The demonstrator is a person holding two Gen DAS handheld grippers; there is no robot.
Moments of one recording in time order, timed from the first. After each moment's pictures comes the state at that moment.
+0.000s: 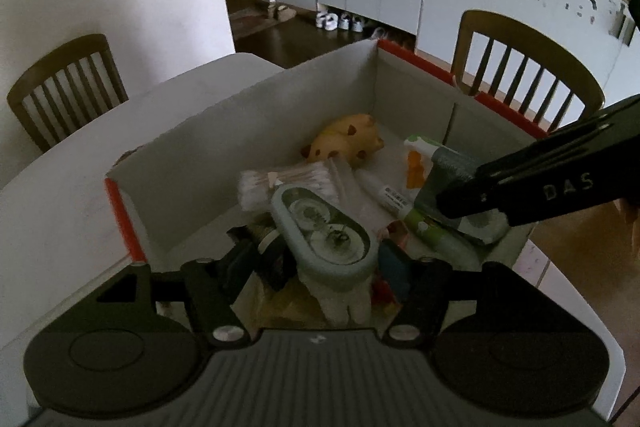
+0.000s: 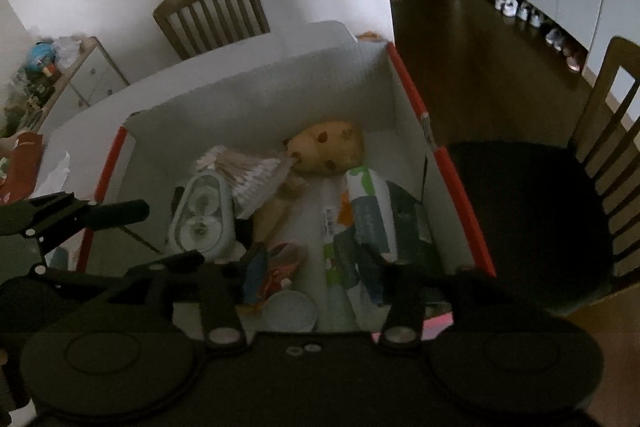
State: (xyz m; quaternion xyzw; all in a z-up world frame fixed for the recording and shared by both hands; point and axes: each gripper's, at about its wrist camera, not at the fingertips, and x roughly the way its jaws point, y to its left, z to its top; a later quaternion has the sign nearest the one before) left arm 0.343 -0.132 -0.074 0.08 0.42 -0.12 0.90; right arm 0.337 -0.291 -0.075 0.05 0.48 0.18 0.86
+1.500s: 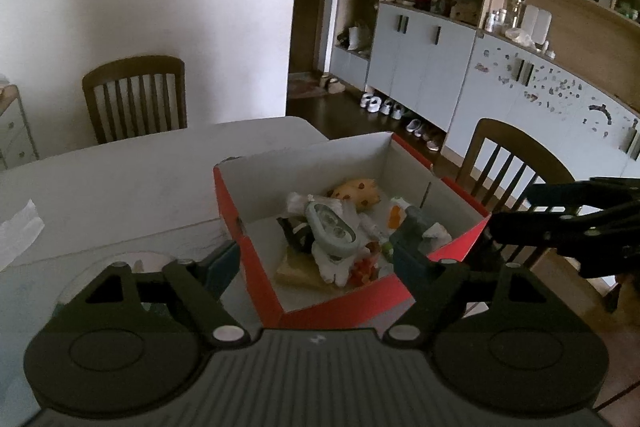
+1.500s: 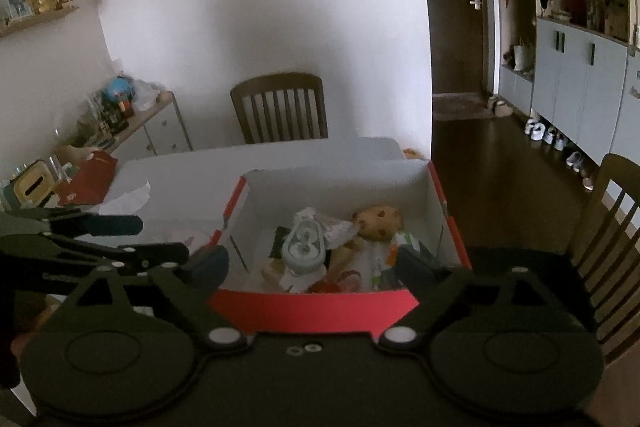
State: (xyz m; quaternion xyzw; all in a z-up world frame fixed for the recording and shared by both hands) left arm 0.208 -0.103 0.008 -0.03 0.32 -0.05 0.94; right arm 0.209 -0.295 0.008 0.02 0.31 0.25 0.92
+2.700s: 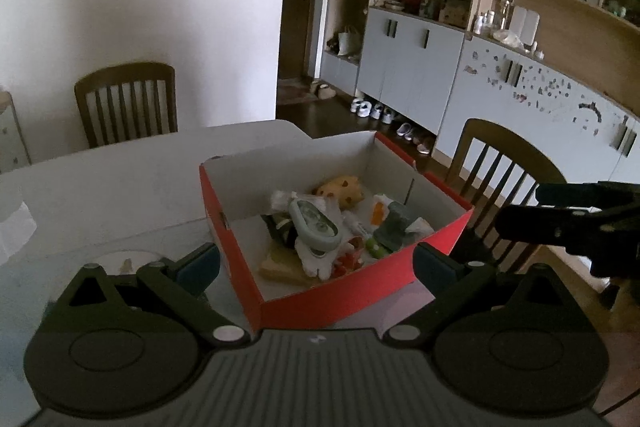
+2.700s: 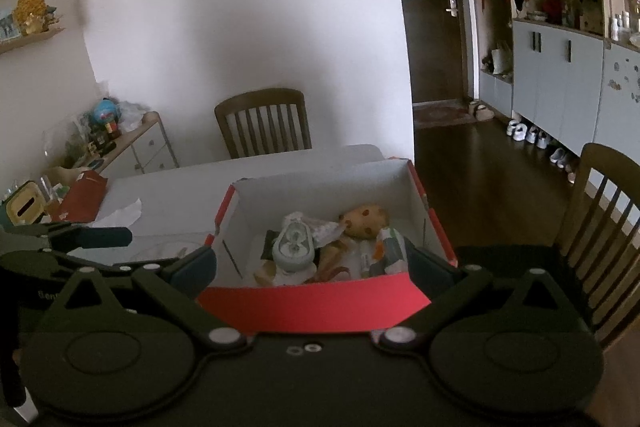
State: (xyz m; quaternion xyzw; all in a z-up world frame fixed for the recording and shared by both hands) left arm 0.194 -0.119 0.005 -0.02 0.31 -0.06 0.95; right arm 0.185 -0.305 0.004 0.04 0.29 0.21 0.93
